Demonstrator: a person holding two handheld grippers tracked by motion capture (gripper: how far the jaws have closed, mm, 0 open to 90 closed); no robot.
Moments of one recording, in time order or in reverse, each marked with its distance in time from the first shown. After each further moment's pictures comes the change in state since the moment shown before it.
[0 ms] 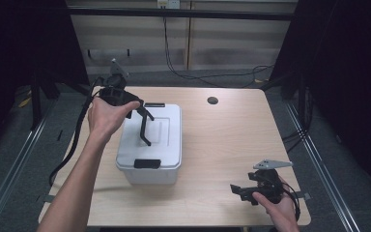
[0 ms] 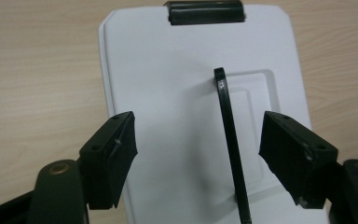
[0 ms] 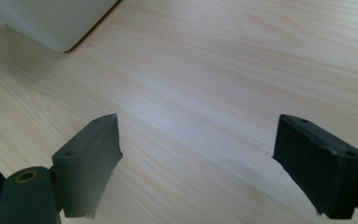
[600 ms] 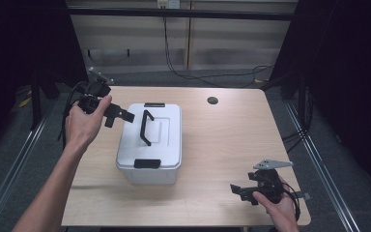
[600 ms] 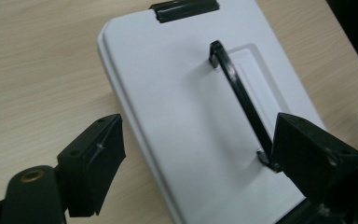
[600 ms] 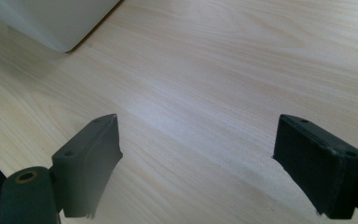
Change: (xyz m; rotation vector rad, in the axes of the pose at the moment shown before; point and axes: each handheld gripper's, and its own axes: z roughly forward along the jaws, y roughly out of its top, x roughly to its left) left arm 0.042 -0.034 -0.013 -0.085 -0.109 0.247; right arm 0.000 0.000 0.000 -0.003 0.004 -0.003
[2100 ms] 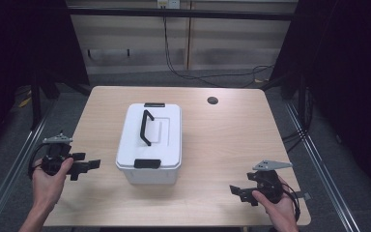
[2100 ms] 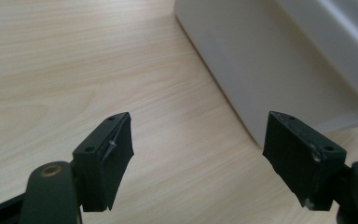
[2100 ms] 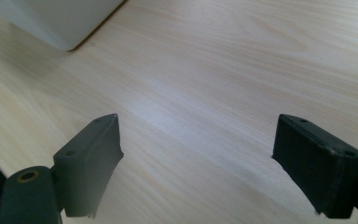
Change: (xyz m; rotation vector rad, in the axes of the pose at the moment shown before) left arm 0.078 -0.170 0.023 -0.207 0.025 0.023; right arm 0.002 -0.001 0.001 -0.012 -0.008 -0.017
